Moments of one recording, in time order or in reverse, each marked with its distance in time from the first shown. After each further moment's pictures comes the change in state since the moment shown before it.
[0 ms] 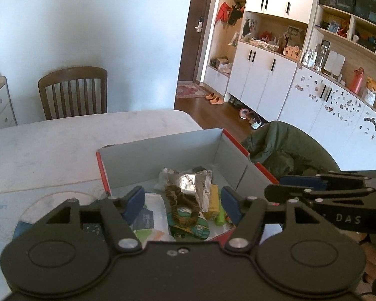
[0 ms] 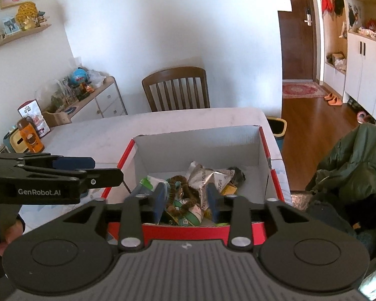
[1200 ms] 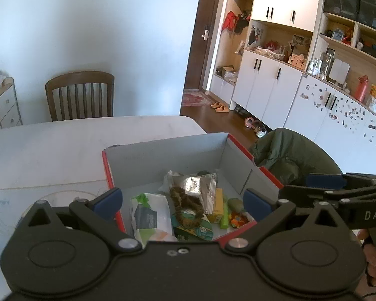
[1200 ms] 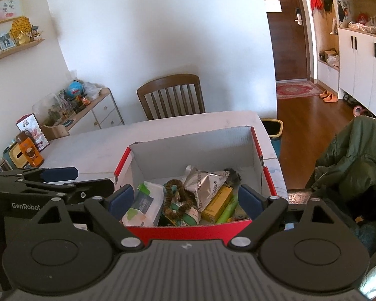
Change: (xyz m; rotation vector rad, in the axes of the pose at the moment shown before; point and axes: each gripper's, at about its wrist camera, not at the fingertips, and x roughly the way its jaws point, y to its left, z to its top) left arm -0.003 0.004 -0.012 -0.022 -0.041 0.023; right arm -0.008 -0.010 -0.006 0.062 -0.035 -0.002
